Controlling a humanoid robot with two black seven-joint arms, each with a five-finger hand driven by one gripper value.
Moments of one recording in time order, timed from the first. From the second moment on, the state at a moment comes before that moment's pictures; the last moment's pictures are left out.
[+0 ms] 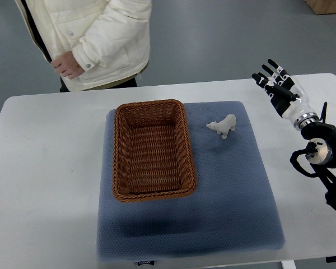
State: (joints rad) left arm 0.01 0.00 -0.16 -0.15 0.04 -0.01 0.05; right arm 0.46 -0.25 1.14 0.97 -0.47 0.03 0.19
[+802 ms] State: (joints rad) left arm 0.01 0.00 -0.16 -0.15 0.04 -0.01 0.05; right arm 0.46 -0.25 1.14 0.97 -0.47 0.04 0.19
